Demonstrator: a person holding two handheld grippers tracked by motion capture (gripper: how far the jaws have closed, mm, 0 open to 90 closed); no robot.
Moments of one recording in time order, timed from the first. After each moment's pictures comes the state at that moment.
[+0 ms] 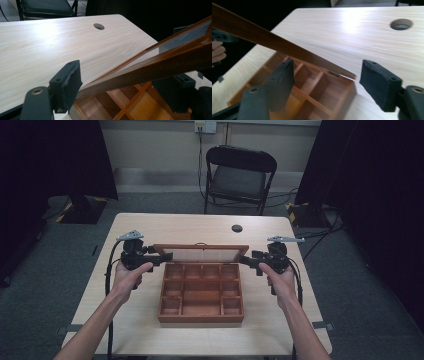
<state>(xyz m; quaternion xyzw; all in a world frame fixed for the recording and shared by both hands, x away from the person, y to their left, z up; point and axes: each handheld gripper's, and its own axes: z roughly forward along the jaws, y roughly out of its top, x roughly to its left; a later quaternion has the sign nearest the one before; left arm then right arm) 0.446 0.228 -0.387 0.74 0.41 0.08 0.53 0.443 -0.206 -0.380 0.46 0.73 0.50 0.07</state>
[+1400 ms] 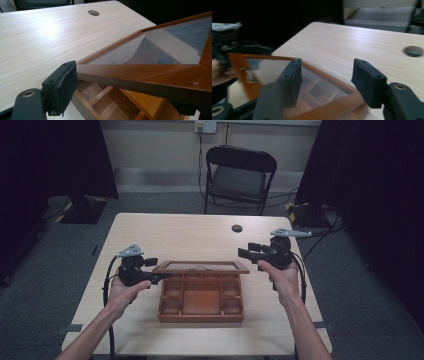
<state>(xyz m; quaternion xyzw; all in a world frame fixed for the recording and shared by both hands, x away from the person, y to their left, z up) 0.403 0.226 -0.397 0.77 0.38 0.09 0.50 0.426 -0.195 -0.337 0.39 0.74 0.54 0.07</state>
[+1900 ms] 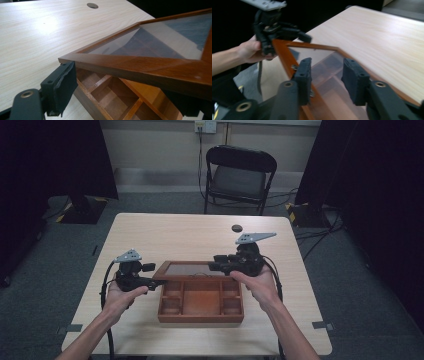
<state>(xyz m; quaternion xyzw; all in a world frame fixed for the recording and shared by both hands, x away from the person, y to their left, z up) 0.396 0.231 -0.407 0.78 0.38 0.08 0.49 0.406 -0.119 -0.332 0.29 0.81 0.52 0.01</state>
